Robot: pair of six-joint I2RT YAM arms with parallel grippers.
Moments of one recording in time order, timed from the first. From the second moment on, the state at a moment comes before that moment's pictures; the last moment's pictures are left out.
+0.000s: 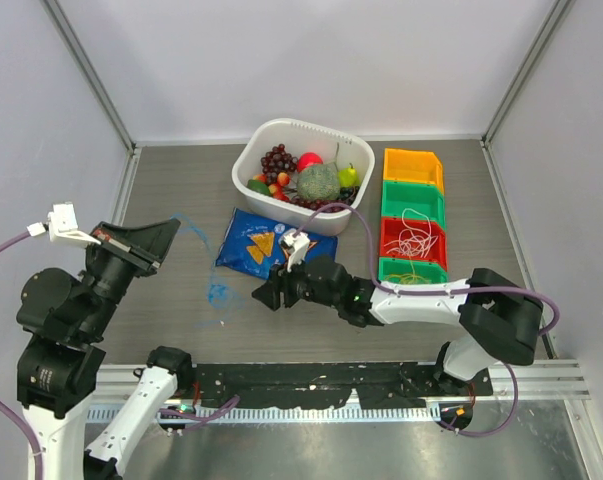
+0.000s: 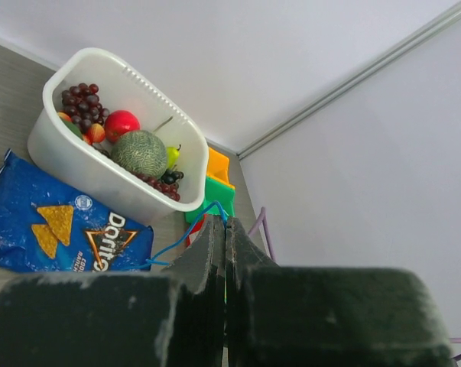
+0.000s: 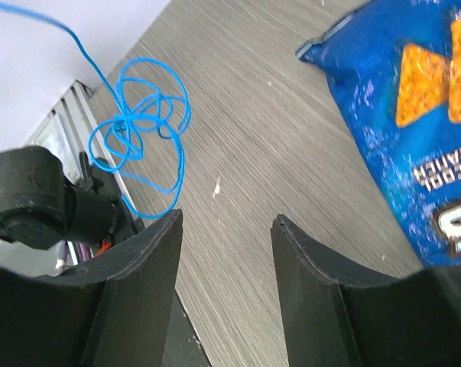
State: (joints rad) left arm -0.26 0.54 1.27 -0.69 0.05 -0.84; right arm 1.11 1.52 0.74 0.49 -0.01 0.54
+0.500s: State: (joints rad) left arm -0.26 0.54 1.29 -0.69 0.06 -0.84; right arm 1.11 1.69 0.91 0.57 -0.13 0.53
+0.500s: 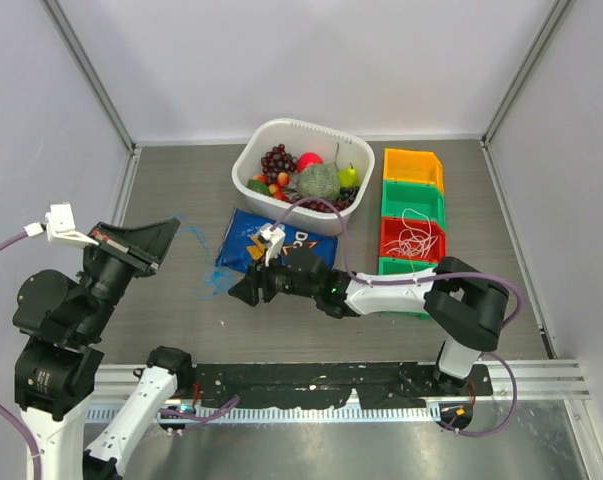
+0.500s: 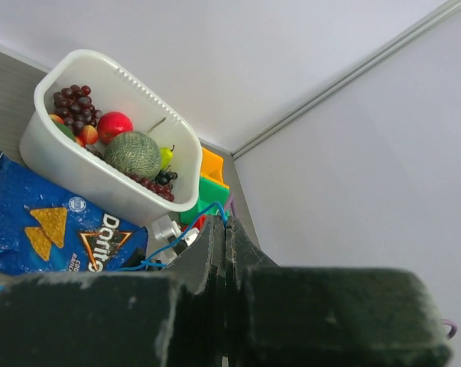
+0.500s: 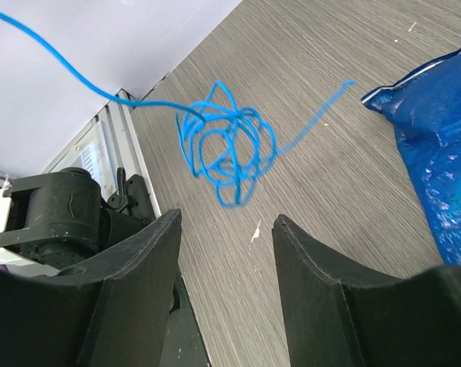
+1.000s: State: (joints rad) left arm -0.26 0.54 1.29 -0.66 0.10 -0.86; right arm 1.08 1.77 0.97 0.63 -0.08 0.58
